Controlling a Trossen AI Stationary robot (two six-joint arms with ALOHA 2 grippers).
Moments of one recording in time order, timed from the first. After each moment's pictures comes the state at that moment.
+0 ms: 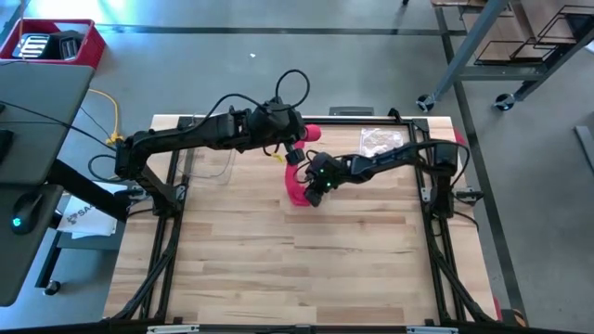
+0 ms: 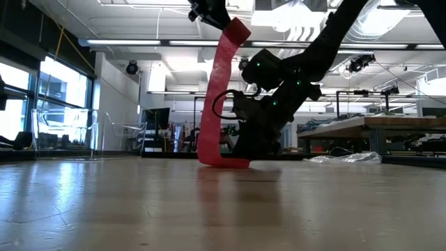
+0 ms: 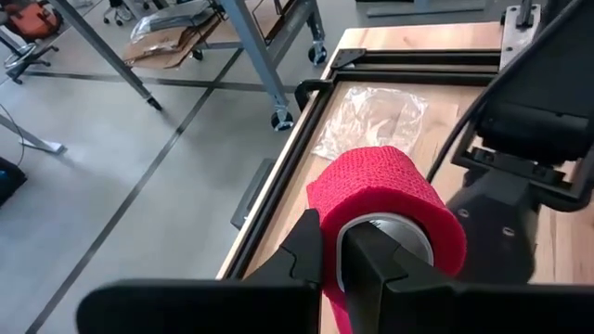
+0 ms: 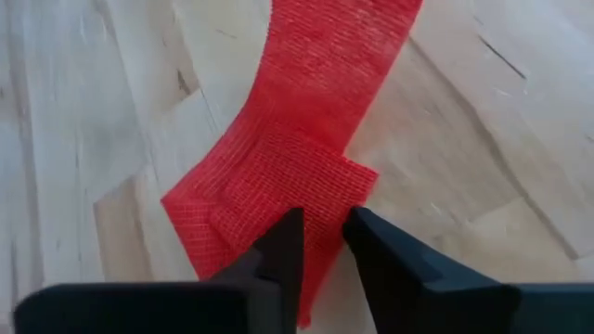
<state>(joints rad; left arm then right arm) 0.19 1.63 1.65 -0.58 -0.38 0.14 -0.22 1.94 0.97 0.09 -0.19 0.37</state>
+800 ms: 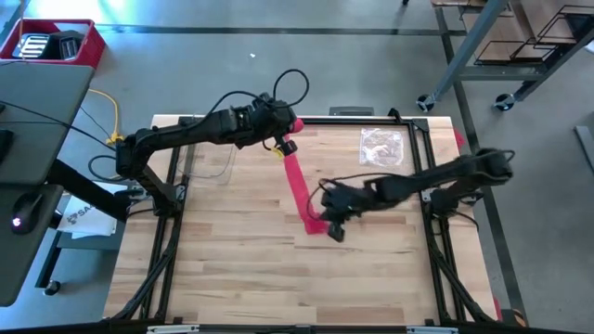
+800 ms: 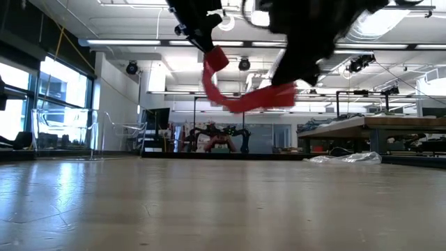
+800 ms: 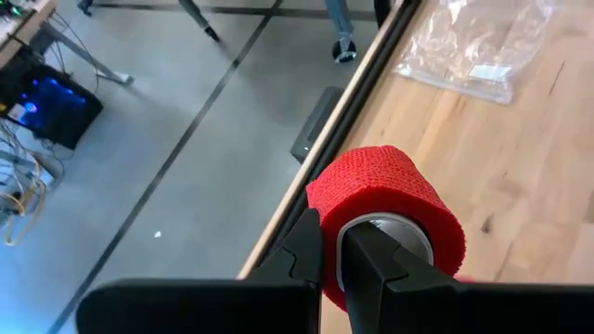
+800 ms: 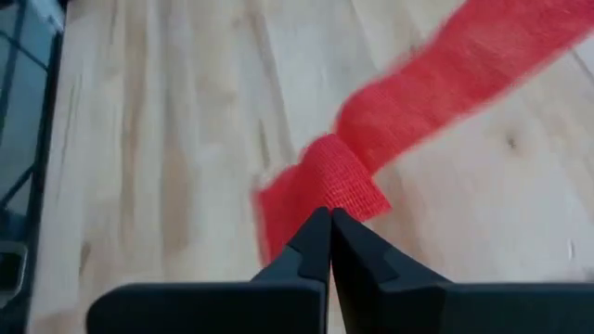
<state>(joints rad) 0.27 1.63 1.58 -0.68 -0.51 0.11 0.18 1.49 0.97 -0.31 0.05 0.45</state>
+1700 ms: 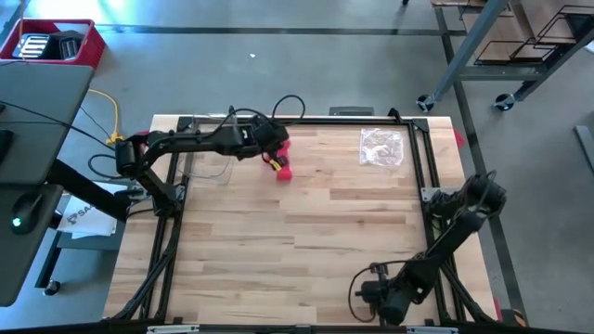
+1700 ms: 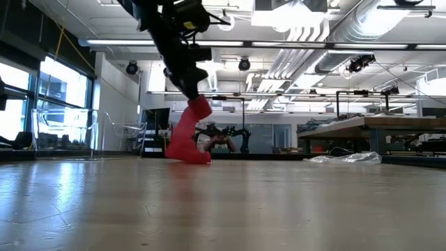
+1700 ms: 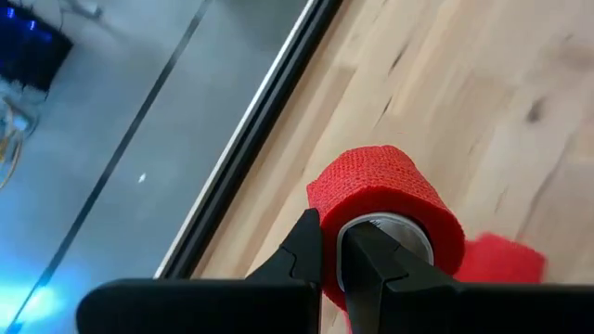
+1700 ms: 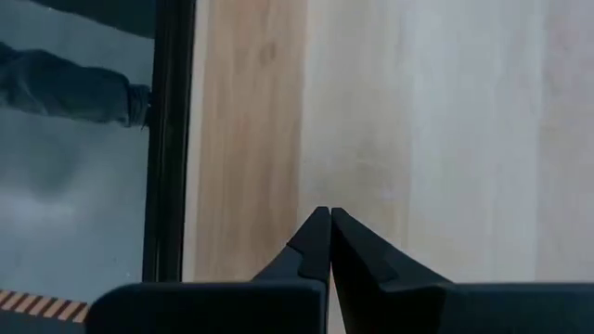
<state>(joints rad) 0.32 1.63 1.22 -0.47 -0.46 0.09 0.92 1.78 0.97 -0.31 0.12 0.88</state>
